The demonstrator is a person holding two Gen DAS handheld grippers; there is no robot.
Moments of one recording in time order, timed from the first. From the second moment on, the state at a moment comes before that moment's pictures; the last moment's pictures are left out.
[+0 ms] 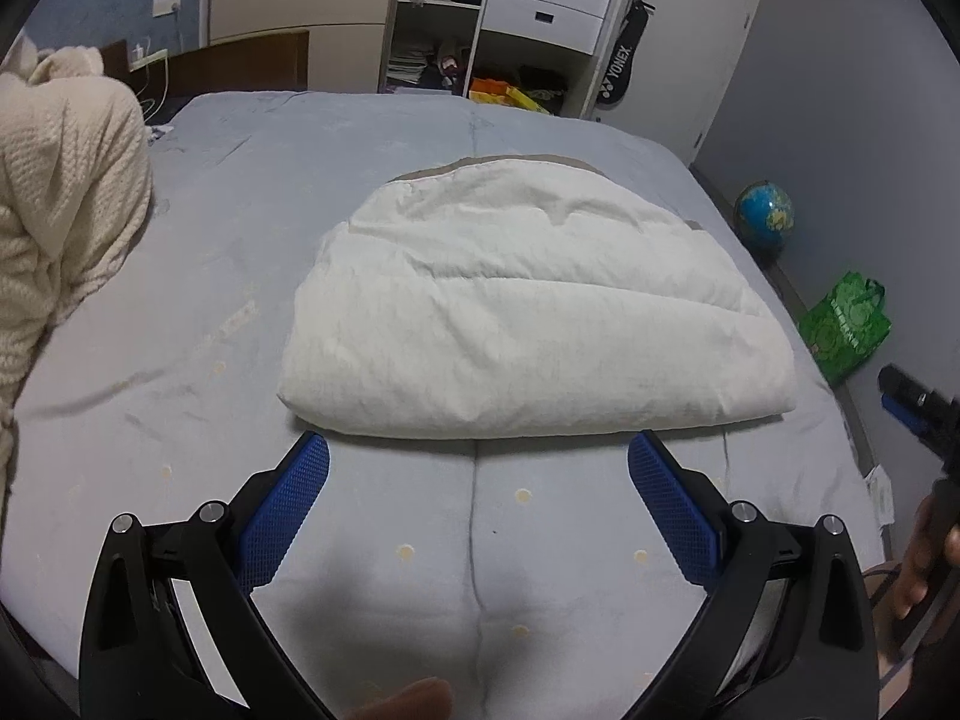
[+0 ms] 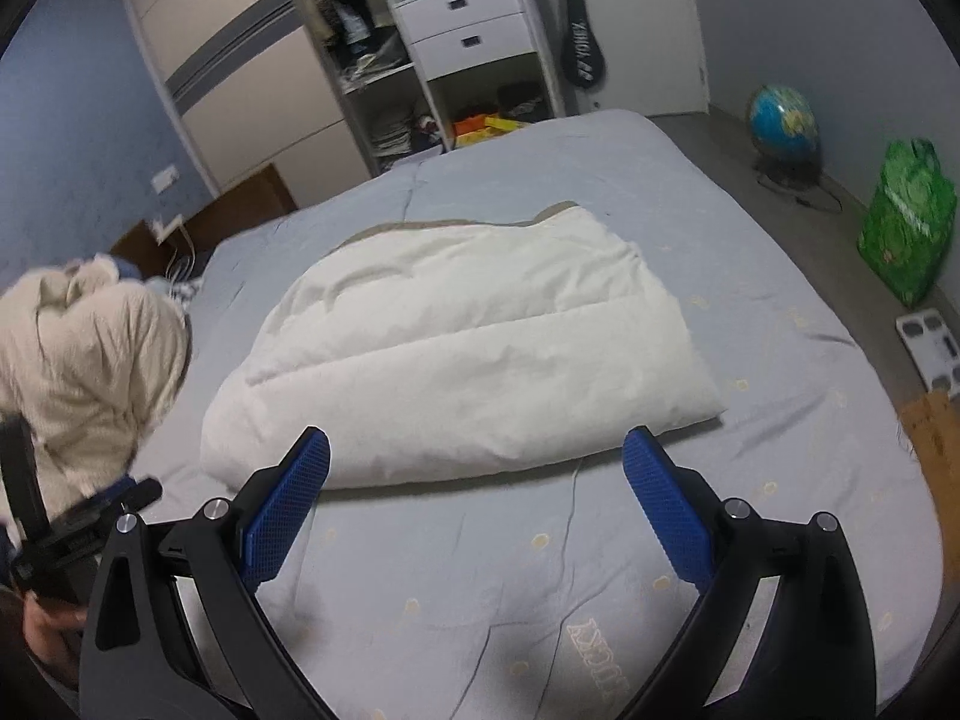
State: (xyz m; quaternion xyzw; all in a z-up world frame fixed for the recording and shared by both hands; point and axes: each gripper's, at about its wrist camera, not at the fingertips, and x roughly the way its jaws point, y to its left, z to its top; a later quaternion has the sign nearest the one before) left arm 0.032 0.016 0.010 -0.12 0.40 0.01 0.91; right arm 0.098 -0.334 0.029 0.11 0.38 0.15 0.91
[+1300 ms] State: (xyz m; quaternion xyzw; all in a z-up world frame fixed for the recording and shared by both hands) left arm 0.009 -0.022 -0.005 -0.04 0.38 0.00 0.93; right arm 0.082 -0.287 0.001 0.01 0.40 0.18 0.90
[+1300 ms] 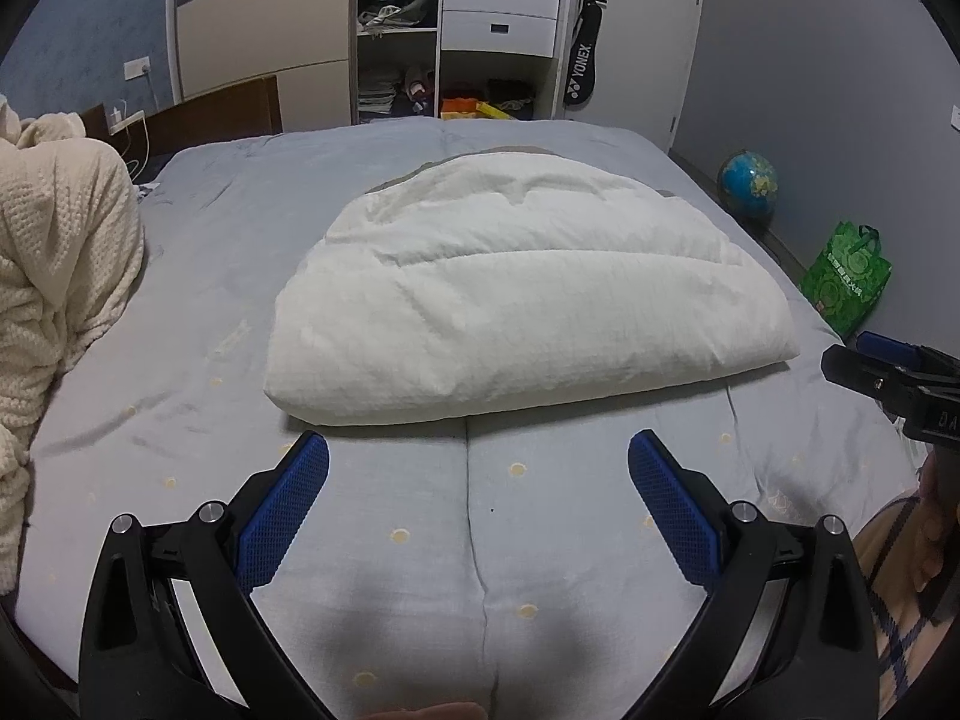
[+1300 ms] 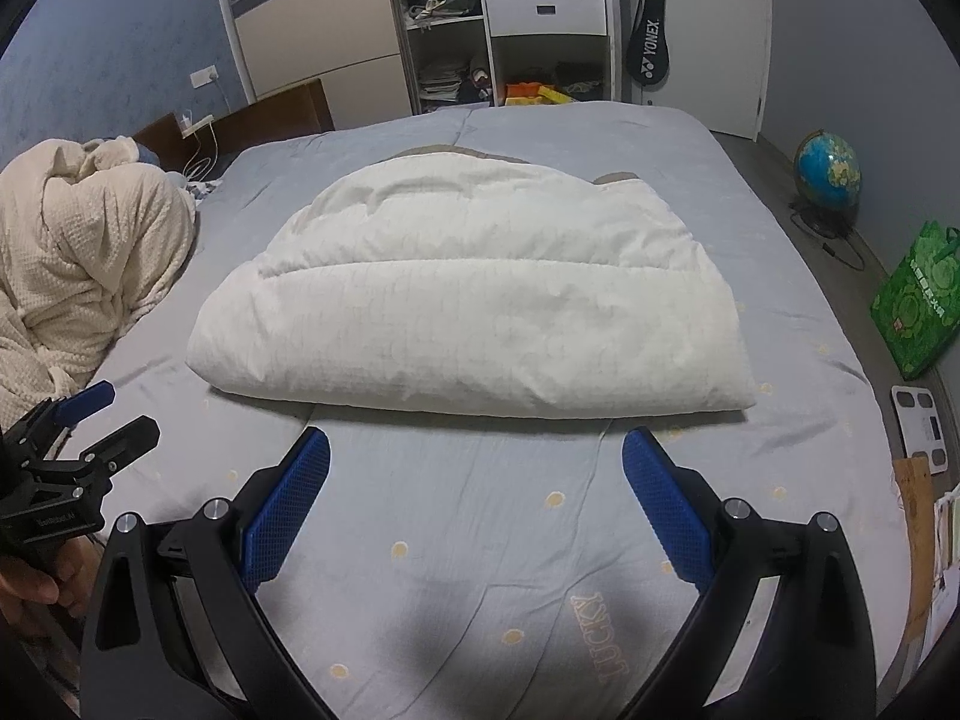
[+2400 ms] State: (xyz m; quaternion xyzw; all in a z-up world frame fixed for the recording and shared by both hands) left arm 0.010 -0.021 -0.007 -0.04 0.38 0.00 0.92; right arm 0.083 -0.290 0.002 0.01 0.40 0.19 0.90
